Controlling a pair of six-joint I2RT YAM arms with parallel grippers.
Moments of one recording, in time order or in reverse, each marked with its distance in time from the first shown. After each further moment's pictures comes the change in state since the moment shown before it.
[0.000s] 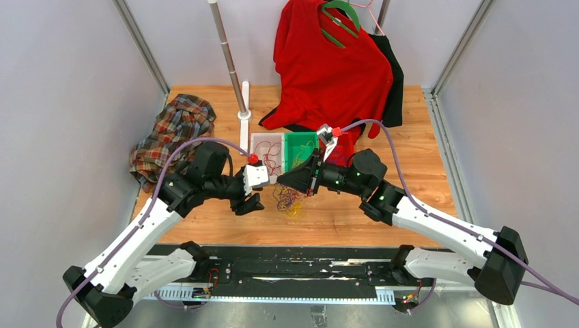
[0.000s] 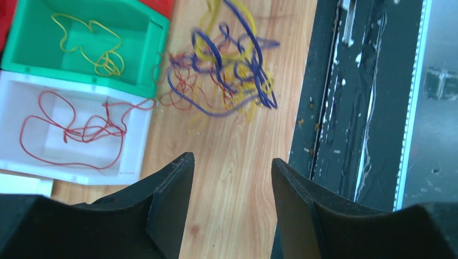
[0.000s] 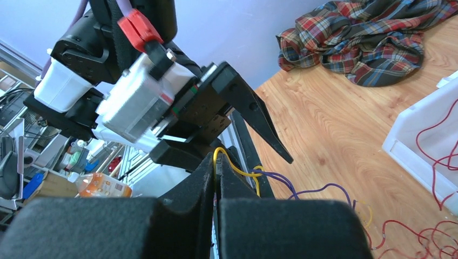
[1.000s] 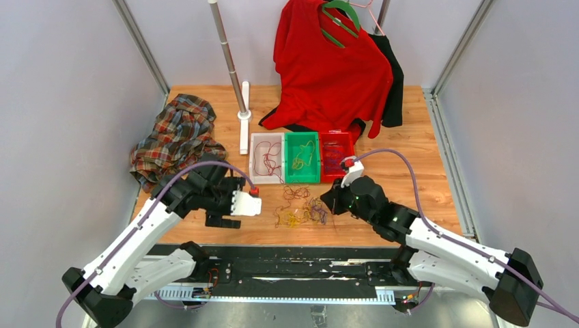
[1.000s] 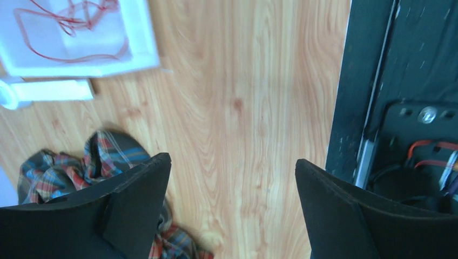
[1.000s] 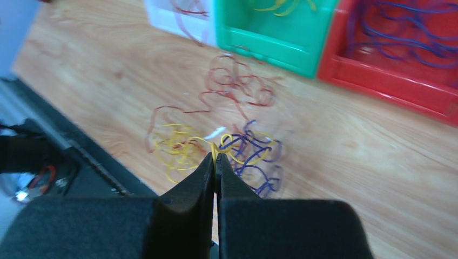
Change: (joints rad) left arm 0.000 -0.034 -0.046 -0.353 -0.447 0.509; right arm -0.023 -0.219 -0.296 -0.485 0.581 -0.151
